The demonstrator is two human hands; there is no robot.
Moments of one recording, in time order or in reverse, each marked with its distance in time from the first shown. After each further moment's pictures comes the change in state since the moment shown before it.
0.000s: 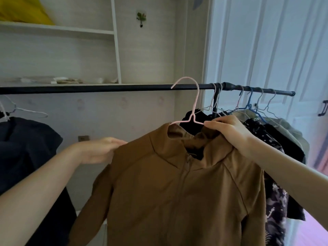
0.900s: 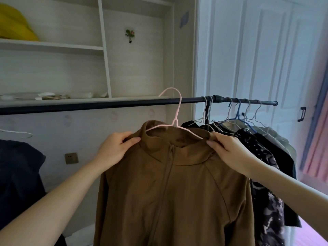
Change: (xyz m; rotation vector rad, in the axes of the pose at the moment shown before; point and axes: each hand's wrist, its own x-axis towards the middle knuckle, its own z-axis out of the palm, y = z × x) left_hand 0.032 0.042 0.021 0.414 0.601 0.515; right_hand -0.006 0.023 -0.003 -0.420 0.050 -0.201
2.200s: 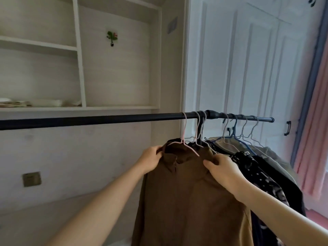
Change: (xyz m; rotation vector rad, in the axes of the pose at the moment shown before) left_hand 0.183 -0.028 0.181 -0.024 -0.201 -0.032; right_hand 0.082 0.060 0.025 0.074 0.095 0.596
